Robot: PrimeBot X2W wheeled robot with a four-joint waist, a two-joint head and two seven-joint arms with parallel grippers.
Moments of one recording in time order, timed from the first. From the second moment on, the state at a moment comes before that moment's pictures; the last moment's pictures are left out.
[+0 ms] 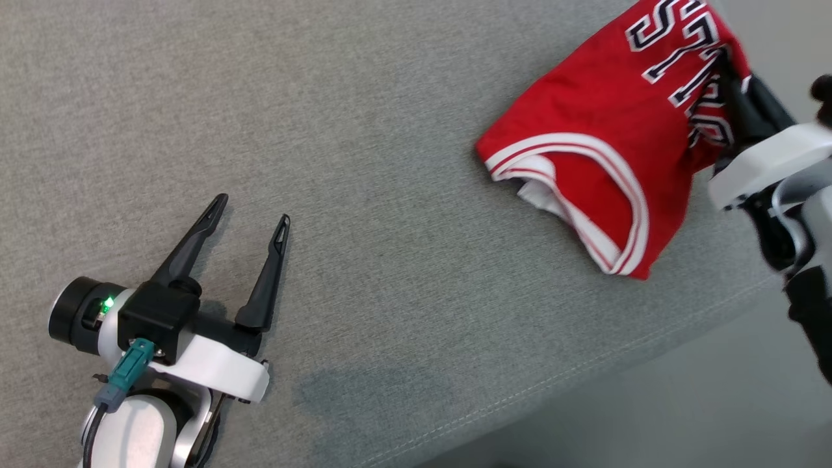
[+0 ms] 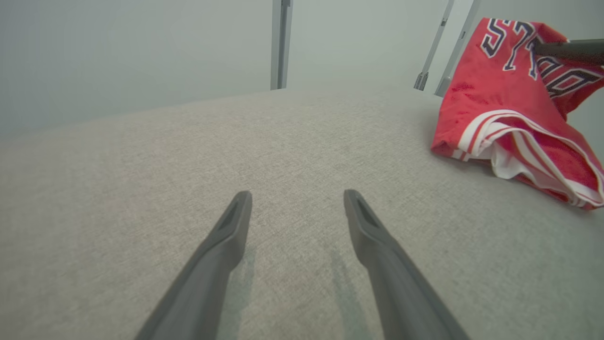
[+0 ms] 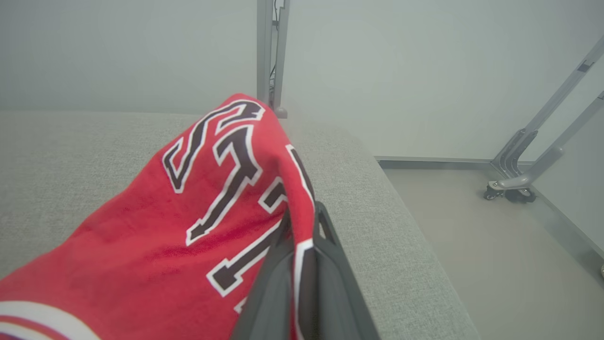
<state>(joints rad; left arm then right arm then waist) -0.17 0.26 -0.20 -0.14 -0.15 -0.04 -0.02 -0.86 -0.34 0.43 0.77 0.57 0.13 -0.25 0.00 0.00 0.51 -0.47</state>
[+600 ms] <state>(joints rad) -0.26 0.25 -0.24 -0.25 -0.14 -0.04 -0.03 -0.93 -0.43 0.15 0.99 0.54 0.13 -0.25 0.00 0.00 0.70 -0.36</state>
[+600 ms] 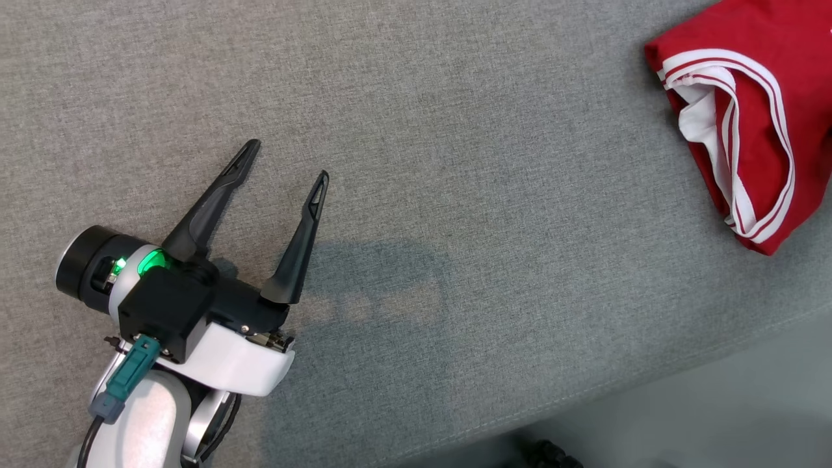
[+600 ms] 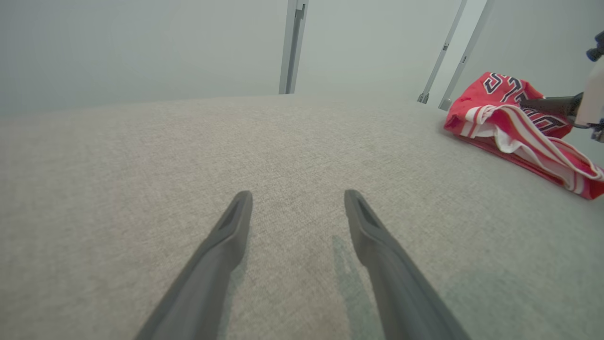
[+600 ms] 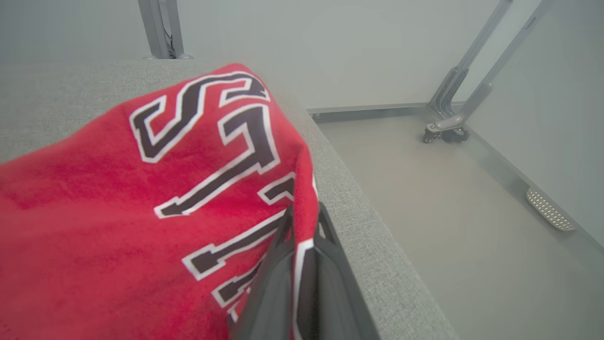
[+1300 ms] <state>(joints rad) -0.24 0.23 -0.22 -0.09 -0.18 -0.01 -0.11 -0.69 -0.43 -0.18 0.54 0.30 0.13 -0.26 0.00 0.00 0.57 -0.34</state>
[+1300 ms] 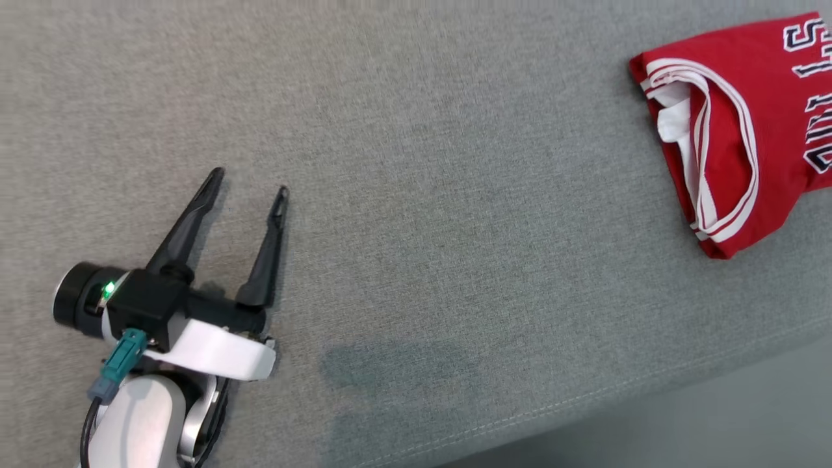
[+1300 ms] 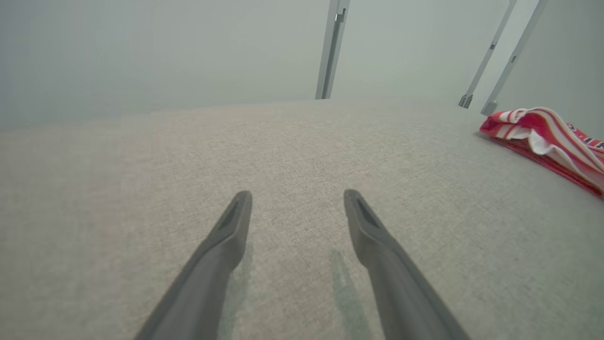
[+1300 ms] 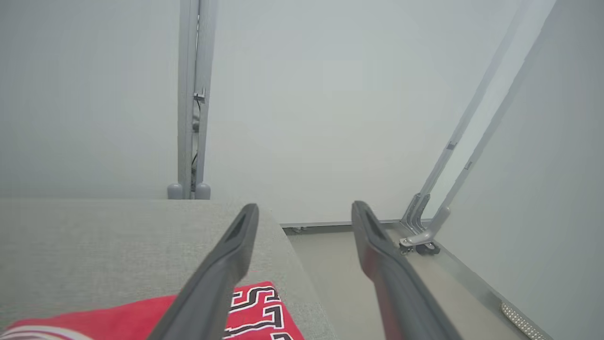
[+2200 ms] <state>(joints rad) -0.03 0.18 -0.16 0.11 -0.29 0.02 -0.23 0.00 -0.09 -0.11 0.08 0.08 0.13 -0.26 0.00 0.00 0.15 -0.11</state>
